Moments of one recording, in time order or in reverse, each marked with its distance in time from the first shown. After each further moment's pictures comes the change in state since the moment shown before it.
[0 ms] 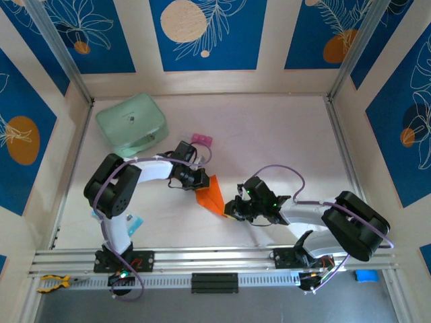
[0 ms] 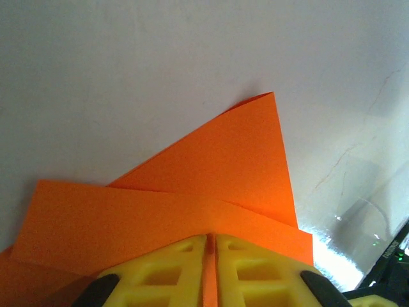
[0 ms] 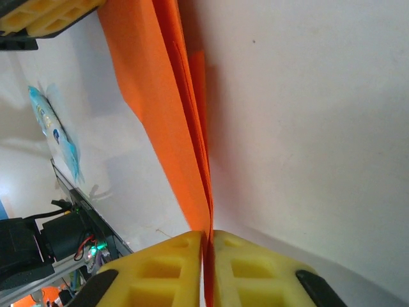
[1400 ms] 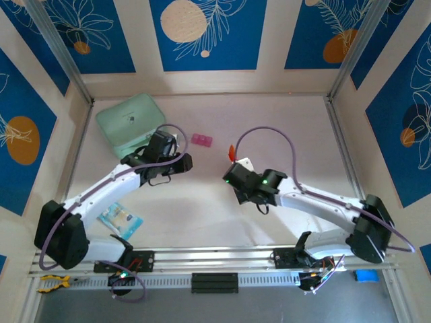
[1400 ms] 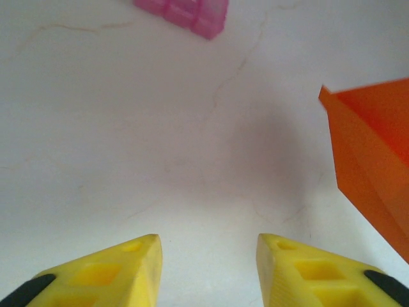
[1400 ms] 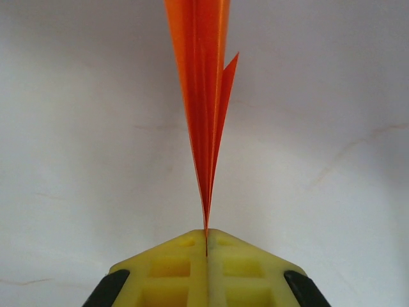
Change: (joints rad) left arm 0.013 -0.544 -0.021 -0.232 -0.484 -0.003; right arm 0.212 -0.019 0.635 -1.115 0.925 -0.585
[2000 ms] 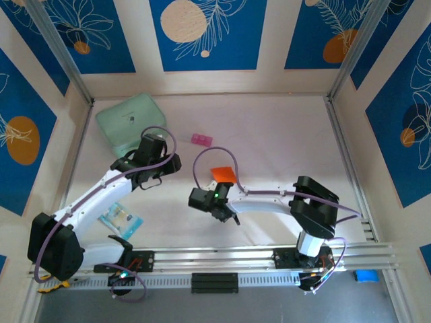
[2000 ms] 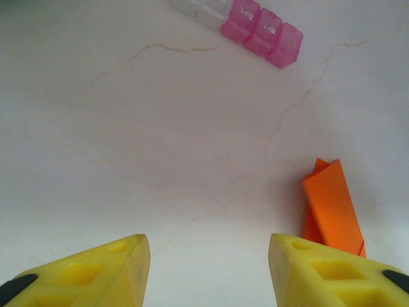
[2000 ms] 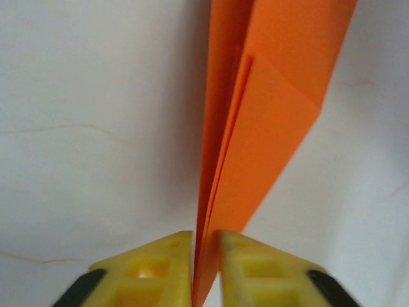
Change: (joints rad) left arm 0.056 -0.082 -0.057 -0.044 -0.109 -0.027; right arm 0.217 0.397 0.149 -0.040 -0.024 -0.042
